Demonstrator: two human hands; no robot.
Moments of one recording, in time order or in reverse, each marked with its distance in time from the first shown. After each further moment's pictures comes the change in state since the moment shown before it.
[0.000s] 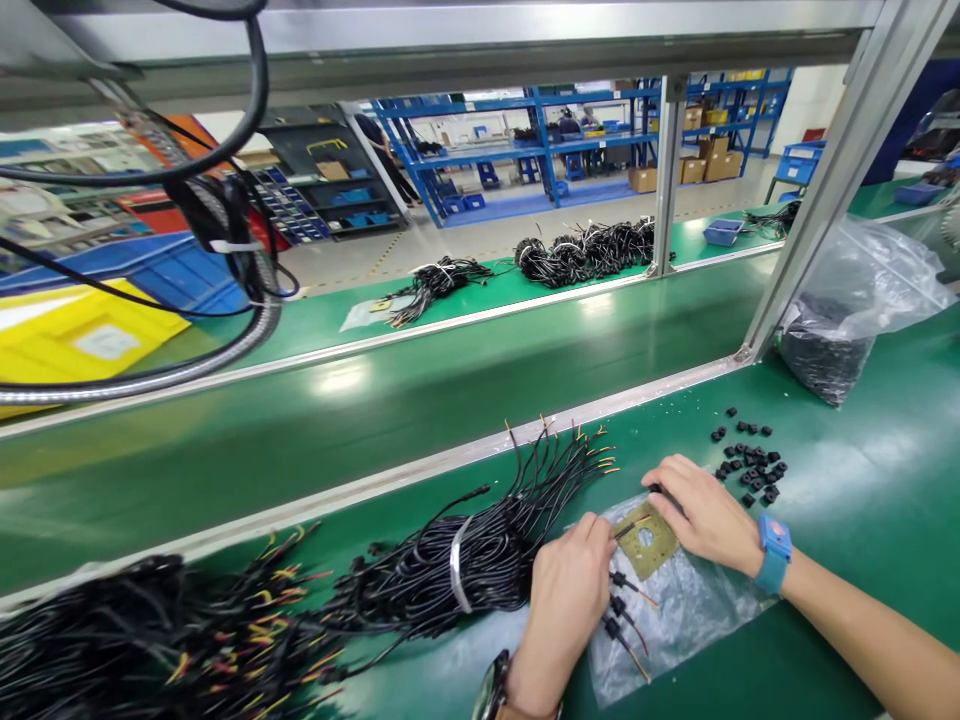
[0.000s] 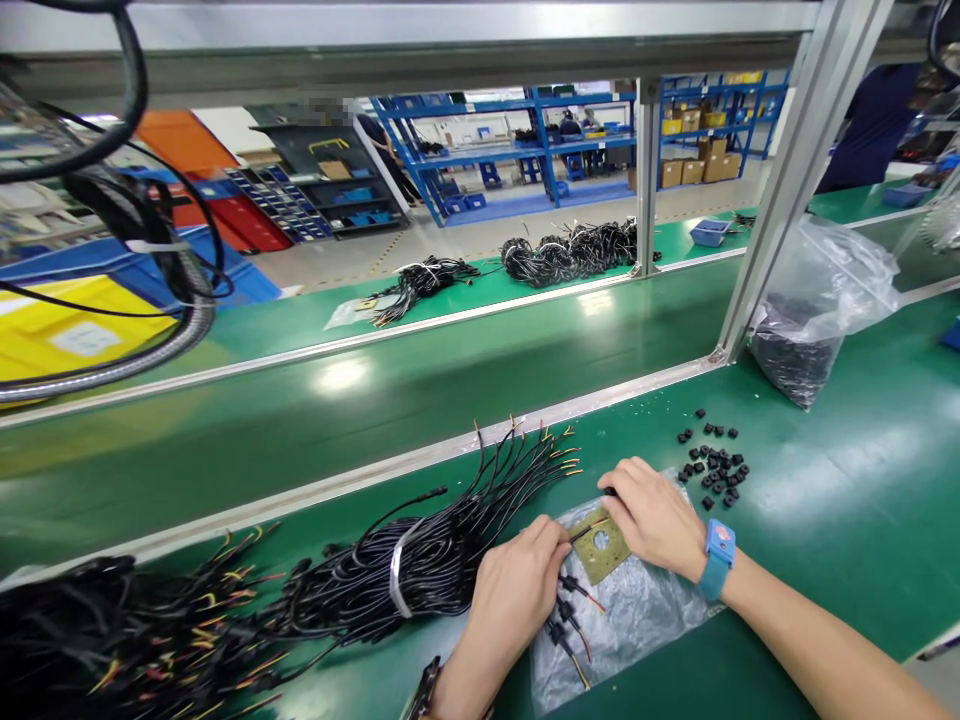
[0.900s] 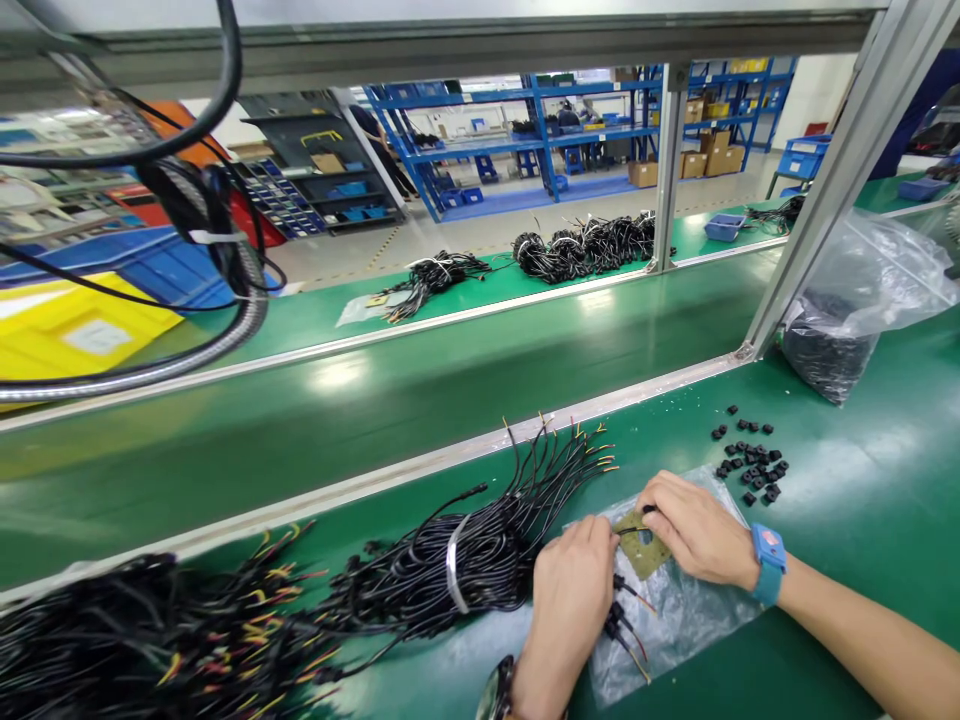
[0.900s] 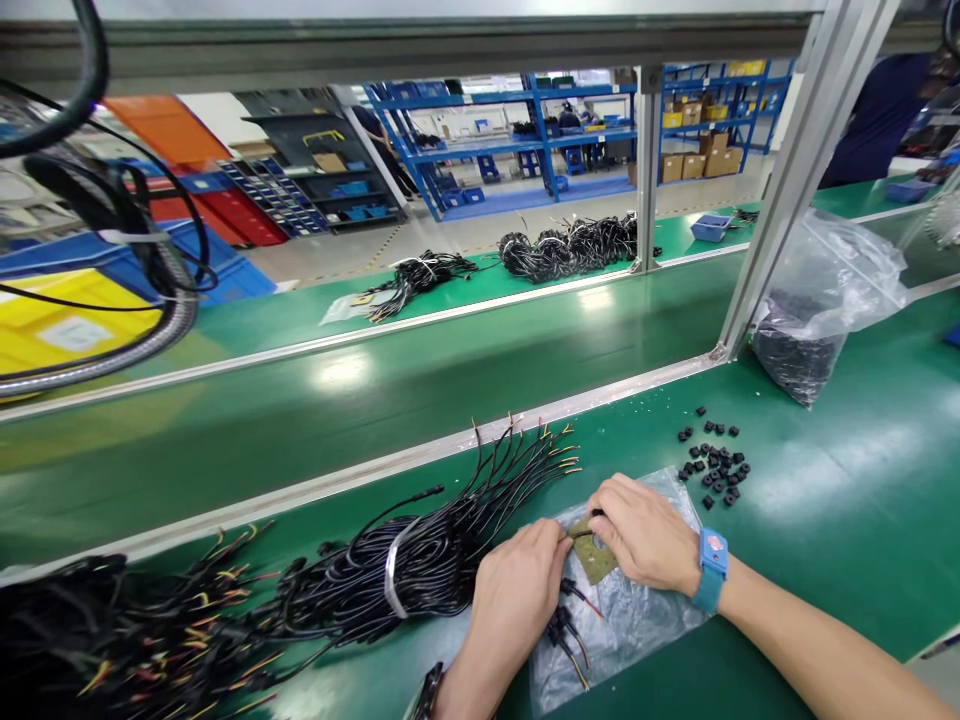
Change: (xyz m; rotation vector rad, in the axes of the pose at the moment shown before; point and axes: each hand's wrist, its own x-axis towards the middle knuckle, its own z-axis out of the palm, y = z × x) left_hand -0.002 0.009 0.002 0.077 0.098 -0.038; right_hand -0.005 -0.011 0.005 0.130 -0.077 -0.116
